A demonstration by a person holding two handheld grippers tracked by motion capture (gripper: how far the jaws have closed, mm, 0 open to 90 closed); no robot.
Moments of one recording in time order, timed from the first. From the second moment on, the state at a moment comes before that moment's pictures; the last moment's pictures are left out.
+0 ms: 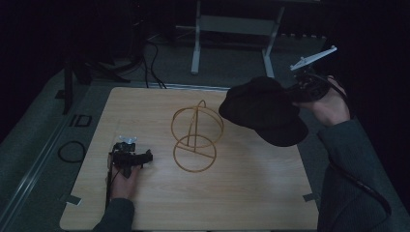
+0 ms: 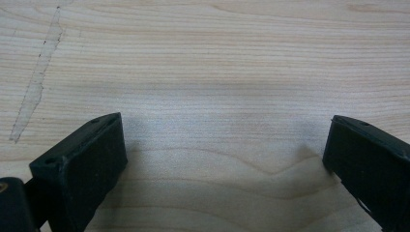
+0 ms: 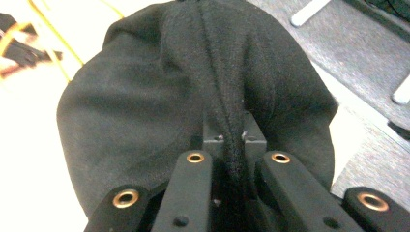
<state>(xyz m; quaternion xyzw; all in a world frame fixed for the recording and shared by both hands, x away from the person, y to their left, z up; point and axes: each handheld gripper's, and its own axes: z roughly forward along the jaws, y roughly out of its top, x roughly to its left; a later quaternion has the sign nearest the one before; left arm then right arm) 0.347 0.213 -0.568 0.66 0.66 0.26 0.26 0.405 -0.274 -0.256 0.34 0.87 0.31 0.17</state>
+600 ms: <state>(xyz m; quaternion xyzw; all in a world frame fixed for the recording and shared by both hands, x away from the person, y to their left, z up) 0.347 0.213 -0.568 0.66 0.66 0.26 0.26 0.405 -0.272 -0.254 0.34 0.85 0.37 0.15</state>
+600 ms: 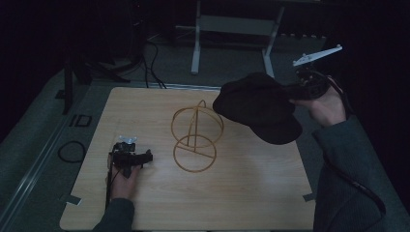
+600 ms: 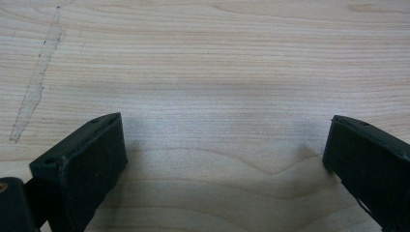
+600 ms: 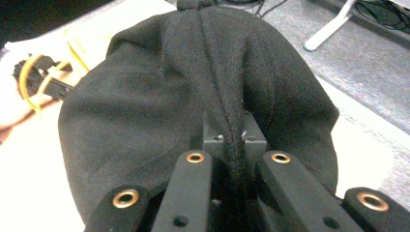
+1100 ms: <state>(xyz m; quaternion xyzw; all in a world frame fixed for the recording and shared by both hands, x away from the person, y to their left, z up) 0.347 0.213 -0.568 0.66 0.66 0.26 0.26 0.403 -0.263 -0.246 0.33 0.84 0.40 0.15</state>
